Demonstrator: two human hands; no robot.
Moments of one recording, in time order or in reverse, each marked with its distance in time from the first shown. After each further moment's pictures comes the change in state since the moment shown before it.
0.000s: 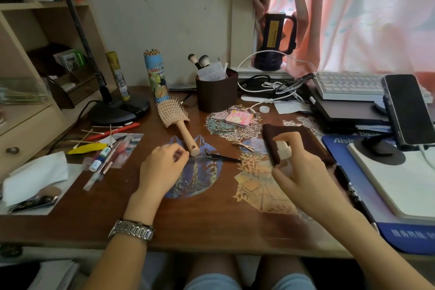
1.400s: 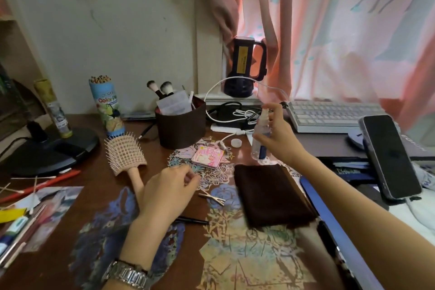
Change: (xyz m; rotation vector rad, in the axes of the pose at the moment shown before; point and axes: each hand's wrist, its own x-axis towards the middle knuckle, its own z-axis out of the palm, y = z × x) left_hand 0.076 0.088 0.043 0.034 -0.123 0.112; right_hand 0.186 0.129 -0.014 0.129 0.126 0.051
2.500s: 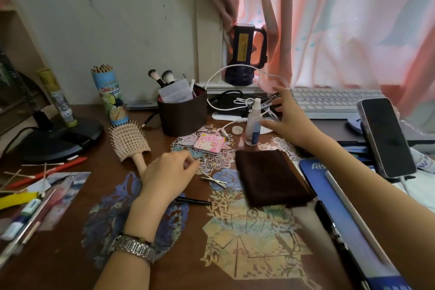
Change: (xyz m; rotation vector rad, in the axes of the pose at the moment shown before) left_hand 0.000 -0.005 -0.008 0.021 -0.092 -0.029; right_hand -0.007 -0.007 -0.026 -0.169 -0.086 0.092
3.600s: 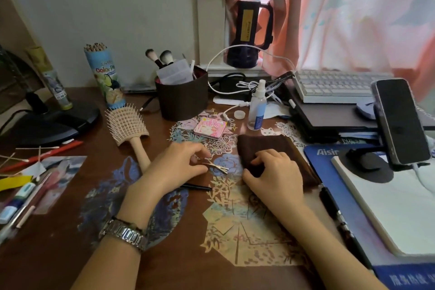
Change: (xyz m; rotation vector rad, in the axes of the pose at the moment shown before) left_hand 0.006 -0.015 0.015 -0.161 -0.270 0.224; right_hand -0.118 -0.036 0.077 -0.317 0.035 0.183
